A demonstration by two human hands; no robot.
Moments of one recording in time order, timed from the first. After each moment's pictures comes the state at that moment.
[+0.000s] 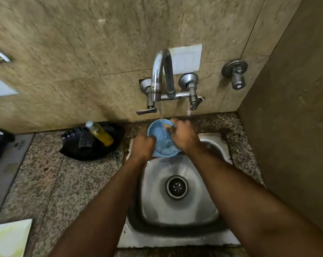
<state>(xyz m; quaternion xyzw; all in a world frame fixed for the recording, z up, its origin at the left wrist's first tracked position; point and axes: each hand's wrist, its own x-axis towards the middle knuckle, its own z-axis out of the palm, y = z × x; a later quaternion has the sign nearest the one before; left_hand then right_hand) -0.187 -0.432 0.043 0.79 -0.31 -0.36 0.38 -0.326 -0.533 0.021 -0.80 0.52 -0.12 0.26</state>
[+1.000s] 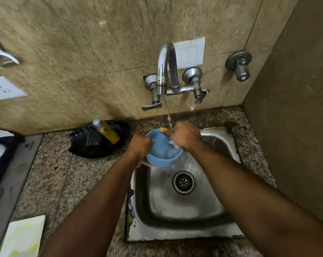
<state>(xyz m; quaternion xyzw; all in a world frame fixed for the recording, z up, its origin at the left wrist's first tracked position) -0.178 -0.412 0.075 0.82 -0.20 -0.45 0.28 -0.314 -0.510 0.042 -0.79 0.55 0.00 0.26</state>
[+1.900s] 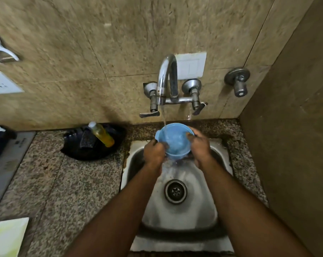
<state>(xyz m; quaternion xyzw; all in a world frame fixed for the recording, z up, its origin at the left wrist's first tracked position) -0.238 -0.444 0.033 0.72 -0.05 -0.46 0.51 -0.354 -0.512 0.013 -0.37 0.56 -0.38 0.63</state>
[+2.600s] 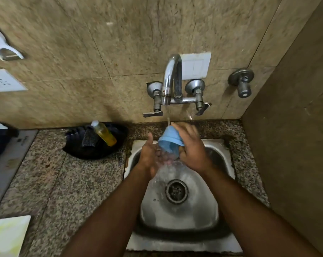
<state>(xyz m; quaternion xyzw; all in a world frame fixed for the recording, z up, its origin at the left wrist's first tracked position) -0.203 -0.428 0.020 0.59 0.00 -0.62 0.52 -0.362 -0.495 0.027 -0.85 0.35 -0.29 0.26</state>
